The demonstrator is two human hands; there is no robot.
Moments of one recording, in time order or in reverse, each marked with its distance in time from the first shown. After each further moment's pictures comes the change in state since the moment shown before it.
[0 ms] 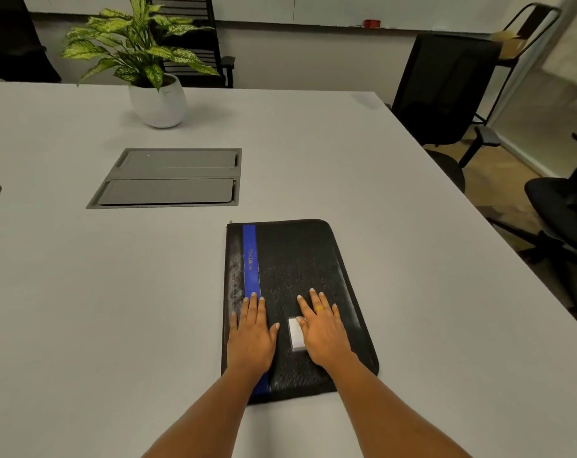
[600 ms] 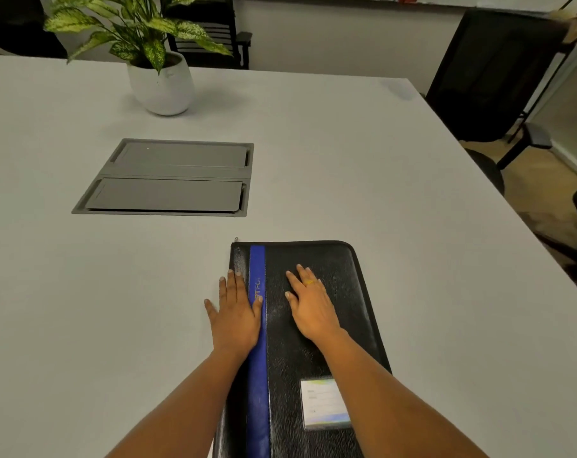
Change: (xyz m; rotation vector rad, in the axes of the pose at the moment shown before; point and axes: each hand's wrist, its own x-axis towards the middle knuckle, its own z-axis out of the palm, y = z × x) left_hand 0.123 -0.031 -0.024 -0.073 0.102 -0.200; right_hand 0.141 -0.022 -0.022 0.236 0.087 -0.133
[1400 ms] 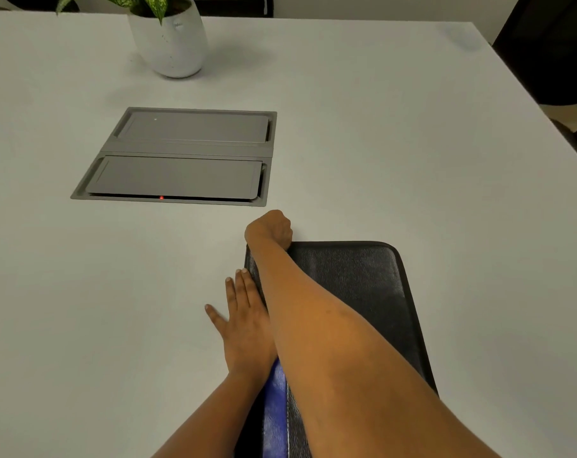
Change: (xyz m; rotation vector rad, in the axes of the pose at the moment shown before) left_hand 0.018 0.004 0.004 0.226 -0.063 -0.119; right_hand 0.150 -0.120 -0.003 0.496 0.020 0.545
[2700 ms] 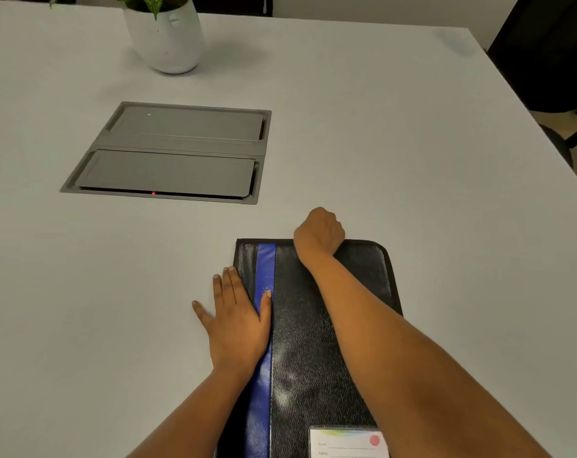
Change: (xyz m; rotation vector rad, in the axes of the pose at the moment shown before) left_hand 0.006 0.005 0.009 -0.200 0.194 -0.052; right_hand 0.030 0.049 -0.063 -0.413 0.270 -0.176
